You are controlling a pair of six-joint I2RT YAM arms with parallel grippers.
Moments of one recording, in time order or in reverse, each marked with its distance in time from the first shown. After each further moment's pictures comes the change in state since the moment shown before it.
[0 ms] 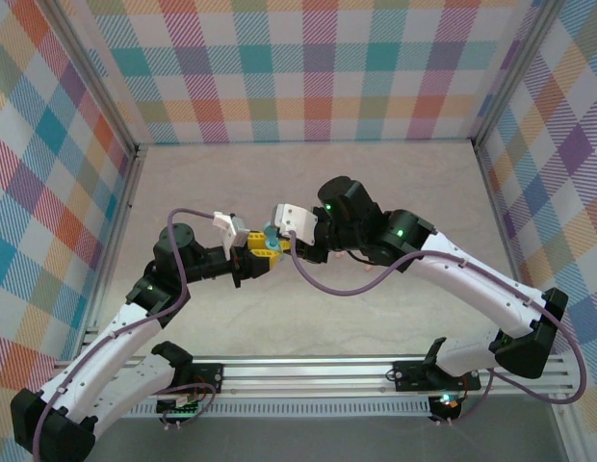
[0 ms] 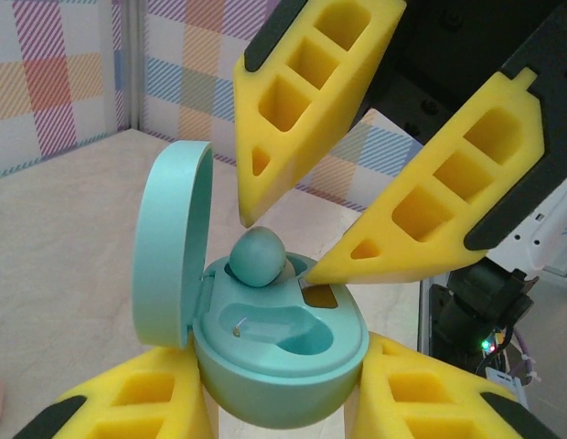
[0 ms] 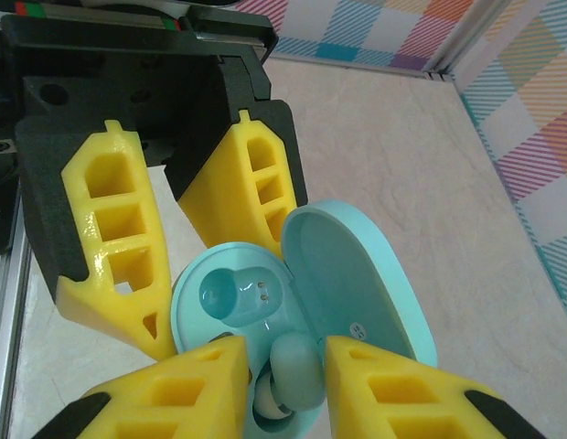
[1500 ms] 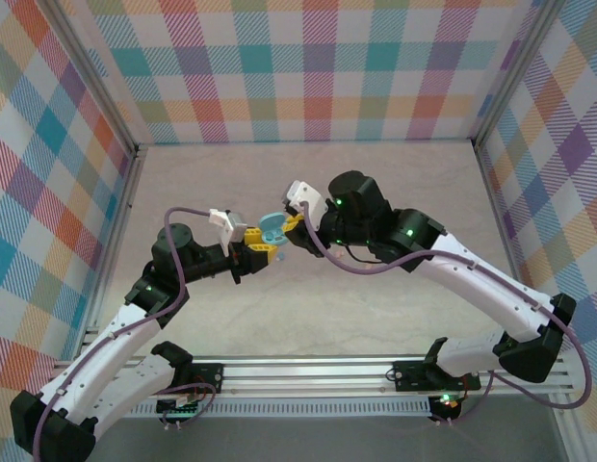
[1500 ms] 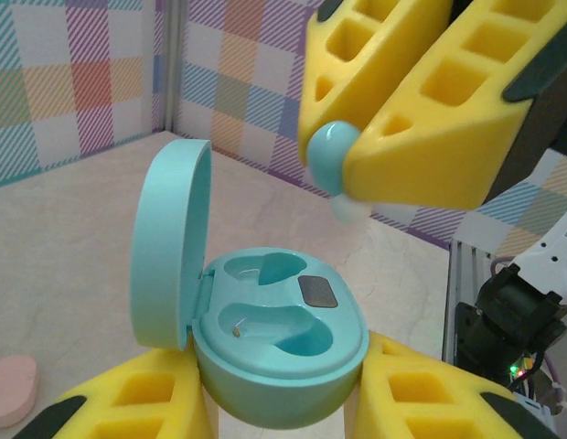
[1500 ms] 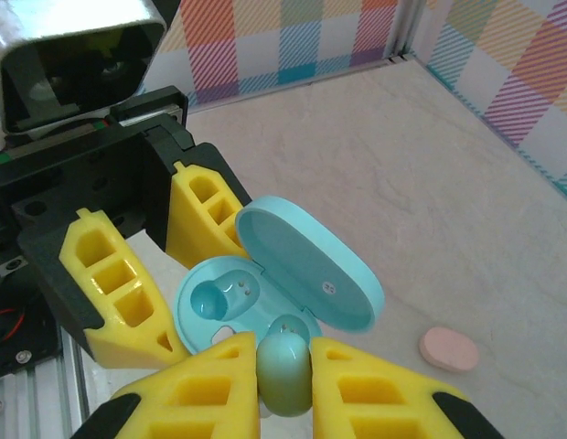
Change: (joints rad) left arm 0.007 -0.005 0.000 0.007 -0.066 -0.029; right arm -0.026 -0.026 0.001 0.056 0.023 0.333
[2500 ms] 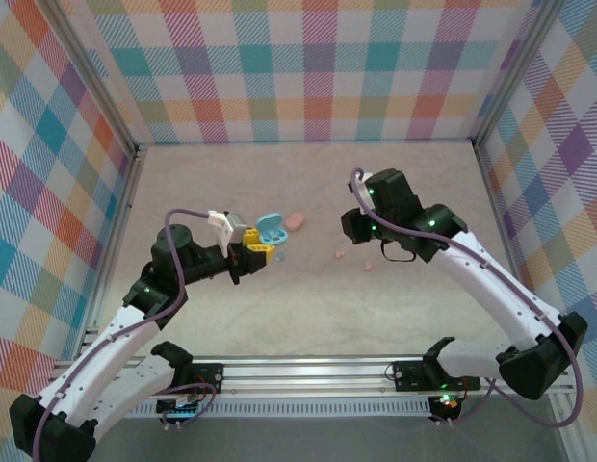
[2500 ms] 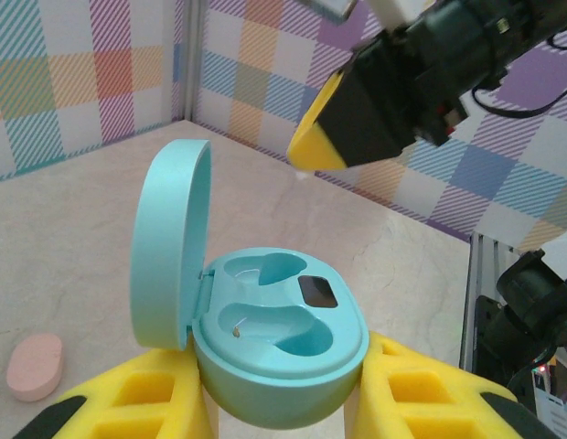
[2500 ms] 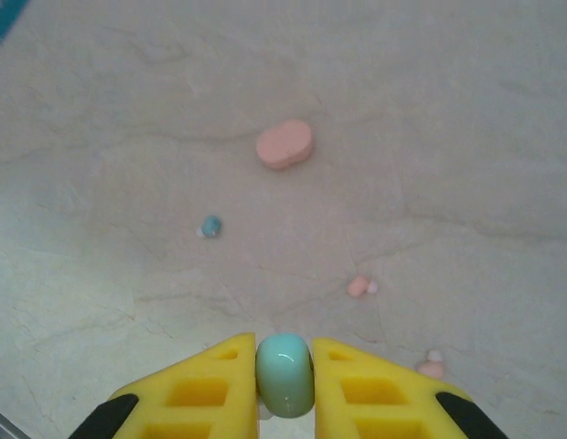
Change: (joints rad) left arm 0.008 -0.013 0.000 -0.049 -0.039 0.021; right arm -0.285 -0.097 -0.151 -0.192 0.154 0.438
